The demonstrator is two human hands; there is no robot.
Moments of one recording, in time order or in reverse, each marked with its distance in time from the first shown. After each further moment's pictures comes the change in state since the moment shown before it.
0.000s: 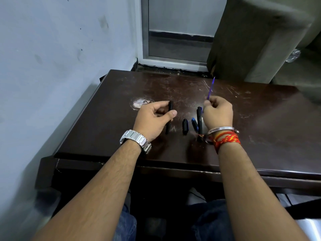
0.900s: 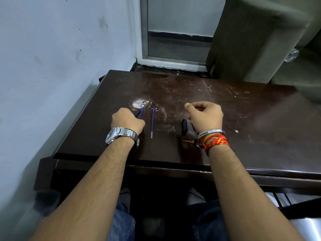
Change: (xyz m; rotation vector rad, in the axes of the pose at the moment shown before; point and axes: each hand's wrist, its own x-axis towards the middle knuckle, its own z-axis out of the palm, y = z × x) left_hand 0.008 -0.004 -0.041 0.788 0.271 -0.474; right_hand -0.013 0.005 0.018 0.002 -0.048 -0.010
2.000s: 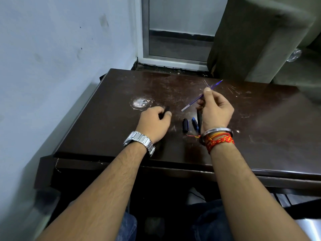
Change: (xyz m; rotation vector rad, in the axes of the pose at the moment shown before) left_hand -0.028 0.025 0.028 -0.317 -0.129 0.419; right_hand 0.004 -0.010 0.000 0.686 0.146 0.033
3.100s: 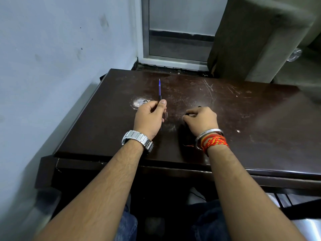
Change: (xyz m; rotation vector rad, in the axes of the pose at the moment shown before) left_hand 0.006 0.003 0.001 -0.409 0.131 -0.059; right_hand -0.002 0.012 -0.009 -1.064 -0.401 -0.104
